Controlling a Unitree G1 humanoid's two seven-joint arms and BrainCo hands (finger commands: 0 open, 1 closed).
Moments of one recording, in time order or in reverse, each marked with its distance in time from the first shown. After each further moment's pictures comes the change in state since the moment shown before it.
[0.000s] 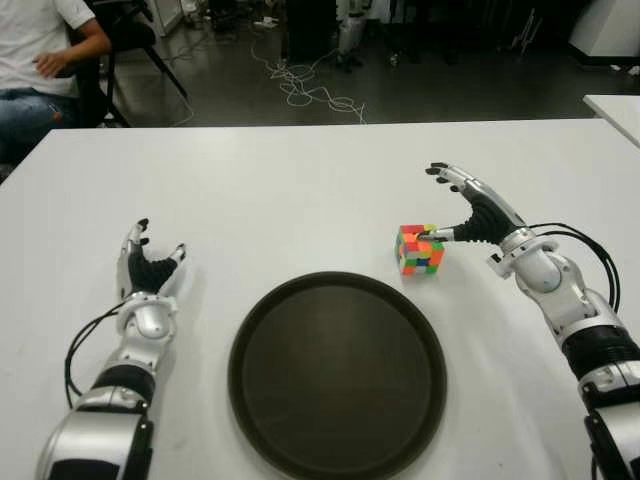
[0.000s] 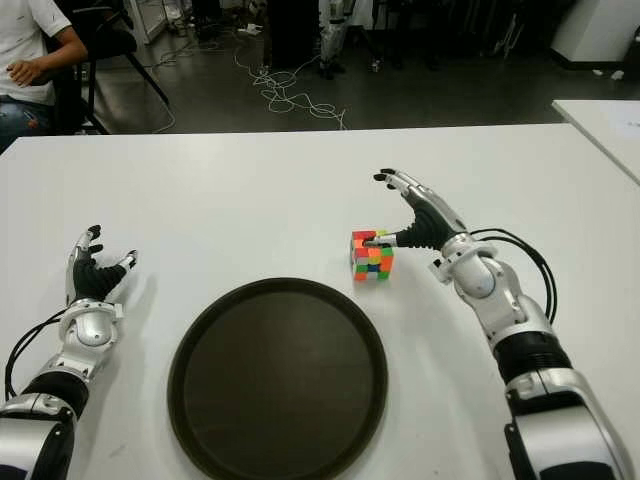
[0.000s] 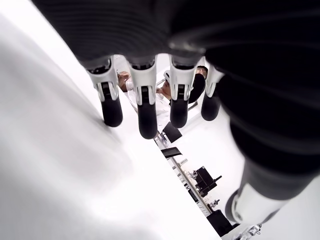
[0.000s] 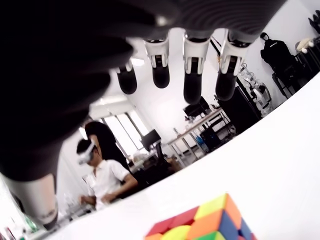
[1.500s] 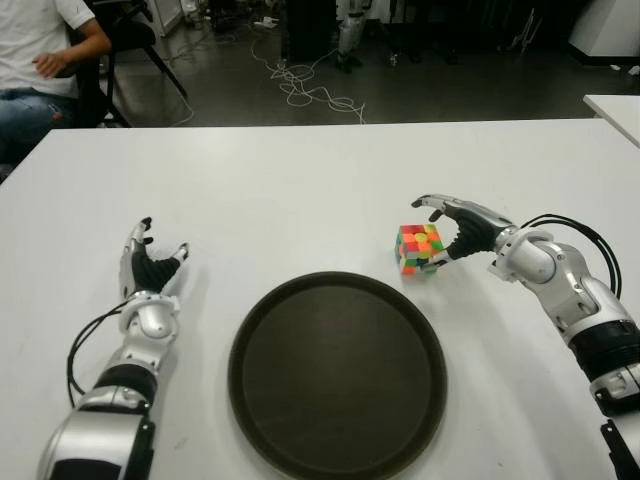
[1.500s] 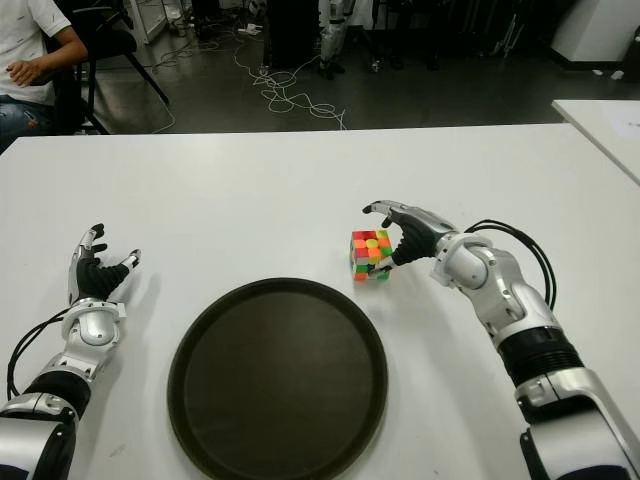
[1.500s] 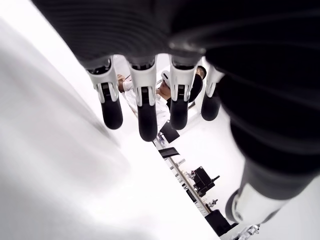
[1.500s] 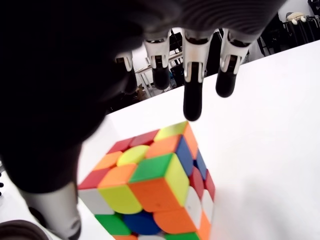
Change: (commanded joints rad) left arm 0.002 0.003 -0.018 -0.008 0.014 0.001 0.013; right arm -0.011 -0.026 0.097 -0.169 -0.048 0.240 0.251
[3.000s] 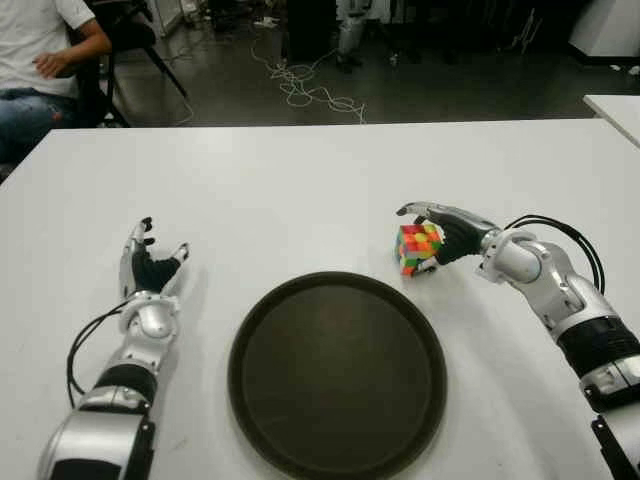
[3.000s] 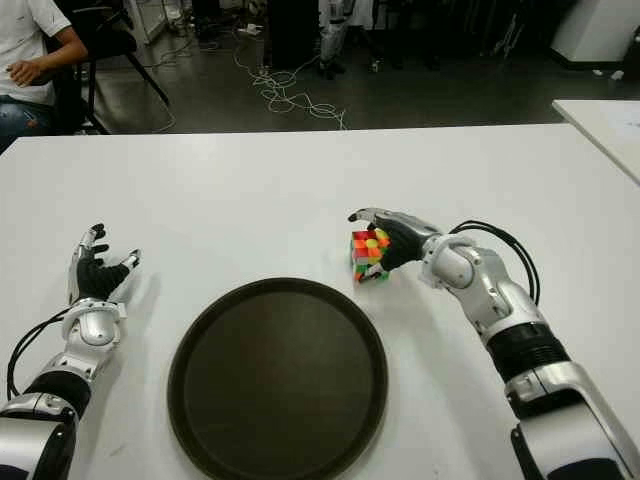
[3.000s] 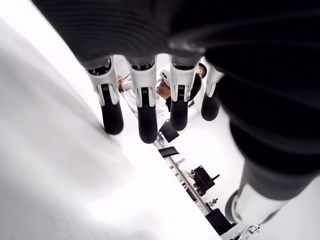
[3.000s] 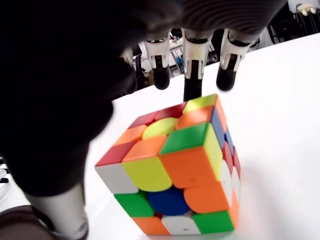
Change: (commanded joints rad) left arm -0.001 0.000 -0.007 -0.004 0.007 0.012 0.005; right arm -0.039 0.013 0.047 0.041 -0.023 -0.018 0.025
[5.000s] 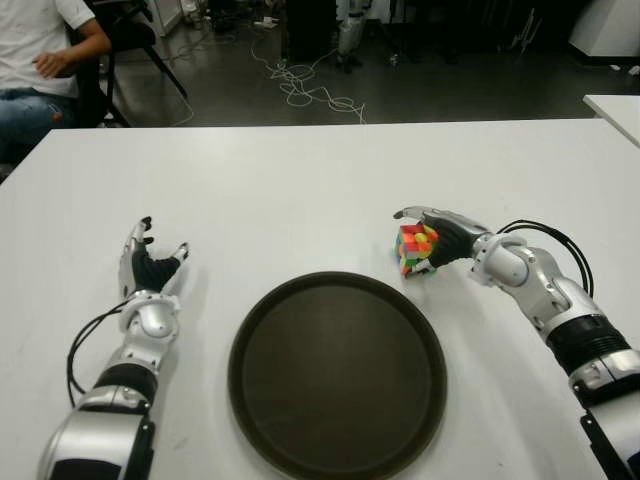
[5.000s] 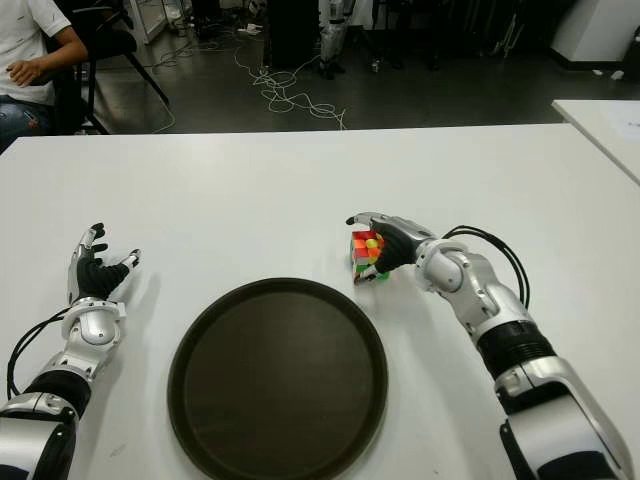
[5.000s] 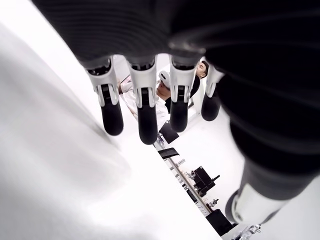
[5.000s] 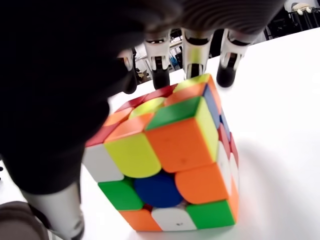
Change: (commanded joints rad) left arm 0.005 0.000 0.008 -0.009 -0.004 0.002 -0.004; right arm -0.007 0.044 0.018 0.111 0.003 -0.031 -0.096
